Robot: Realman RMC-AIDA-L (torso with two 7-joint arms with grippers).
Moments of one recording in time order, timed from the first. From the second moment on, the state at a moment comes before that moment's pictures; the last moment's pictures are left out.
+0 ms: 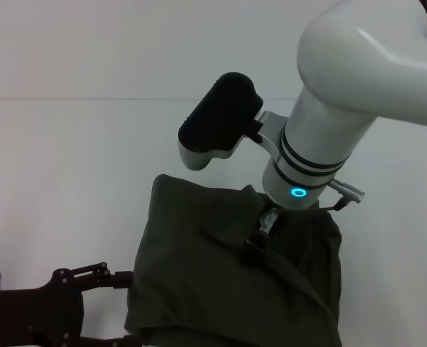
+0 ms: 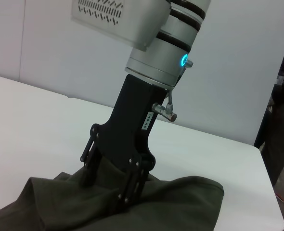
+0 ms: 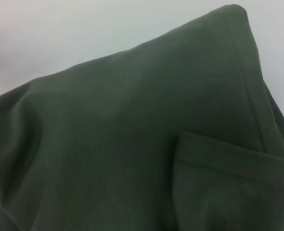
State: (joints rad) left arm -0.34 -2.10 0.60 0.80 2.14 1.90 -1.20; right arm 1.06 2.12 -1.80 -0.98 -2.60 -1.40 2.87
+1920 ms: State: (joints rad) left arm -0.34 -2.11 0.60 0.78 2.14 1.89 -1.20; right arm 0.78 2.10 -1.26 -0.87 -2.33 -1.34 2.77
